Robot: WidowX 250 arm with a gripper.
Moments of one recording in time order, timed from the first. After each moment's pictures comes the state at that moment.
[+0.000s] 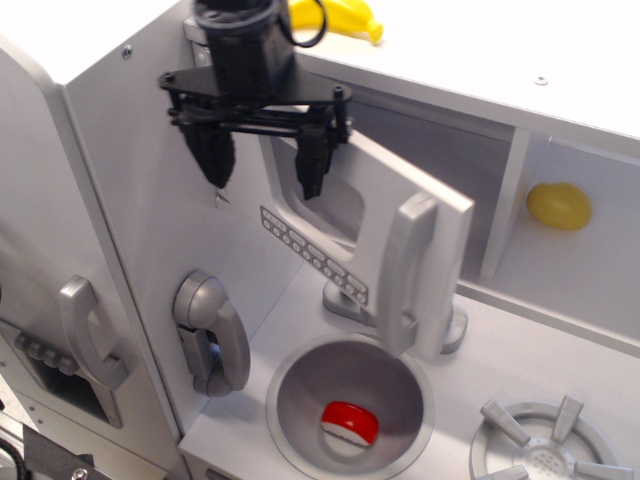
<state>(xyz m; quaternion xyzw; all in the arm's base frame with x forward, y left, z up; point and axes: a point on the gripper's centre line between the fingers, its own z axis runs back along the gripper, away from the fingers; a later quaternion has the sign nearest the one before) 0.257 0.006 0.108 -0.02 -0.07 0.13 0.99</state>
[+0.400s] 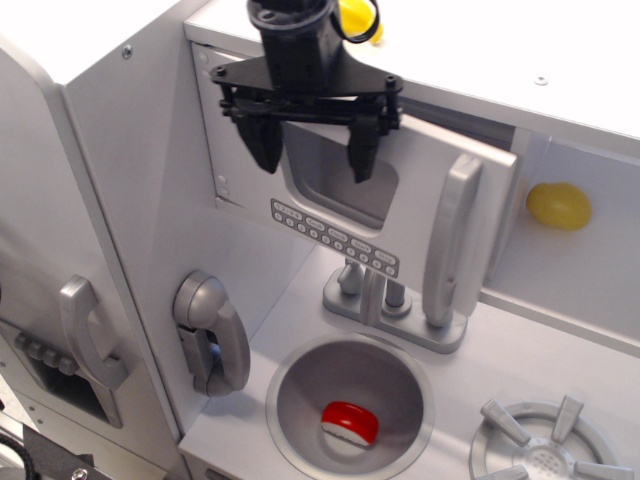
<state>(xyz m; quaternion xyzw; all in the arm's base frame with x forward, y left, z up) 0.280 -0.010 0.110 -0.02 -0.13 0.14 0.98</state>
